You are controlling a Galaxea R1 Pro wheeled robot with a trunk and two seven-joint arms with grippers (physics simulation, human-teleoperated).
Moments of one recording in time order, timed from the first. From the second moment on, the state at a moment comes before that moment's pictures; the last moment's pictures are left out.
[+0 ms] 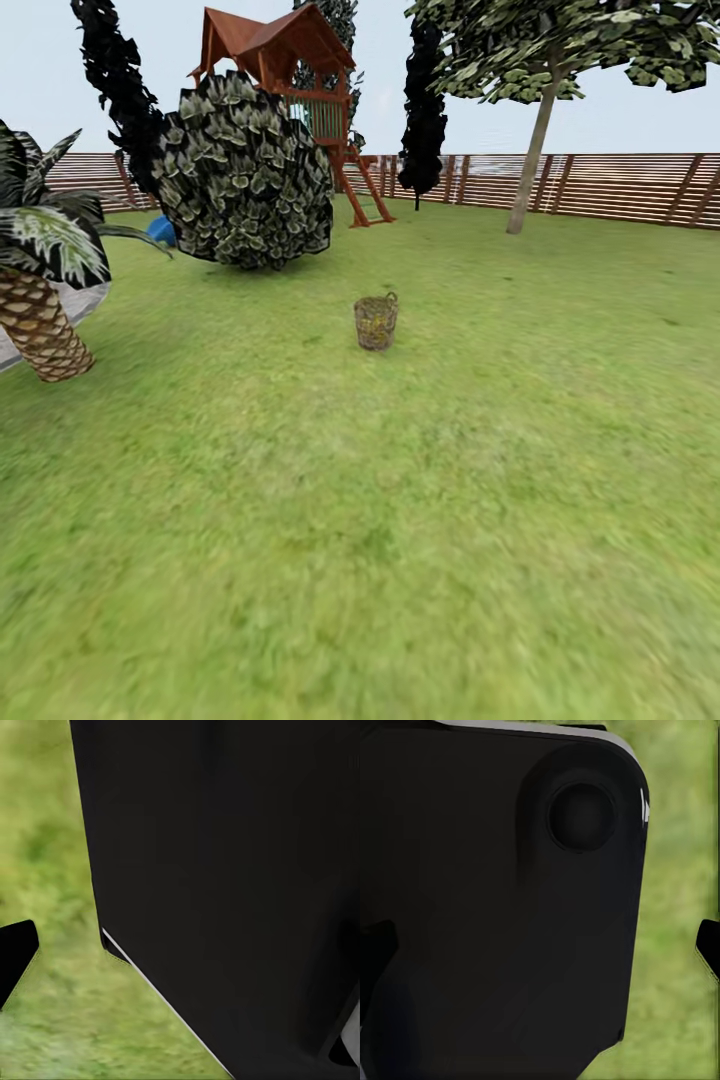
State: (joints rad) left arm 0.00 -0.01 0.00 -0.06 0.00 0.00 0.00; right arm -0.06 0.02 0.01 -0.01 0.01 -0.17 0.00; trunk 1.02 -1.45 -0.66
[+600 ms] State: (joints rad) left arm 0.00 -0.01 0.00 -0.06 0.00 0.00 0.00; right arm -0.06 0.02 0.01 -0.01 0.00 -0.16 0.00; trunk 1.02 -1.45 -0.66
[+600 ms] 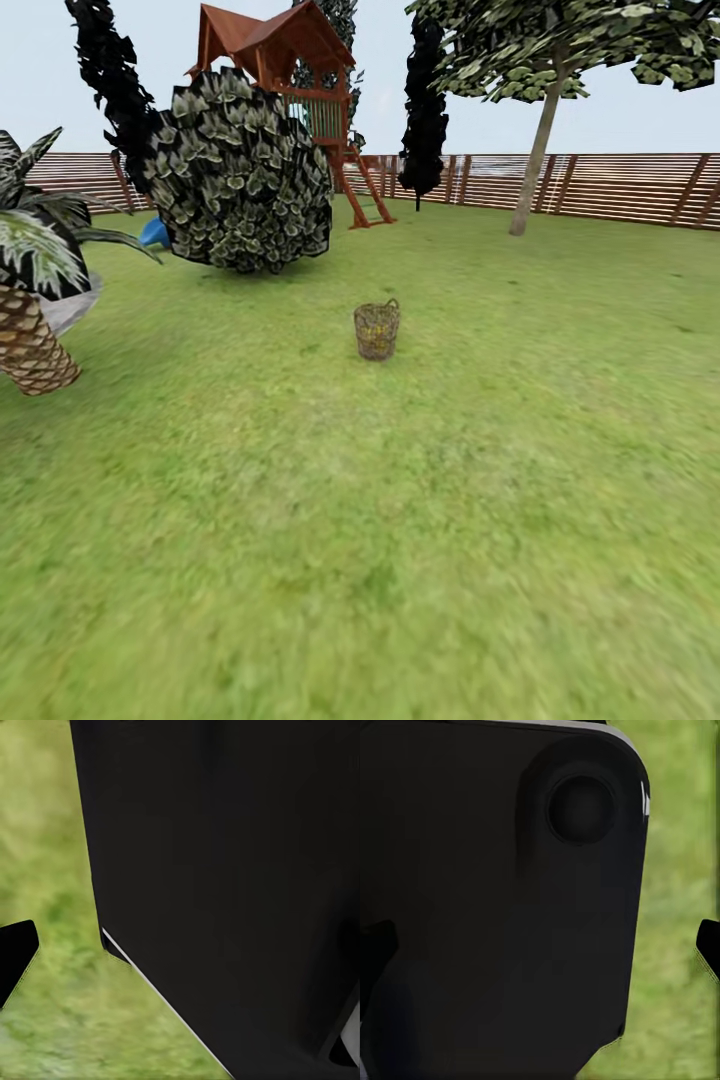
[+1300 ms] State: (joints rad) left arm 0.00 -0.01 0.00 -0.06 0.00 0.00 0.00; right arm -0.06 0.02 0.01 -0.01 0.00 -0.17 0.00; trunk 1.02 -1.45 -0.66
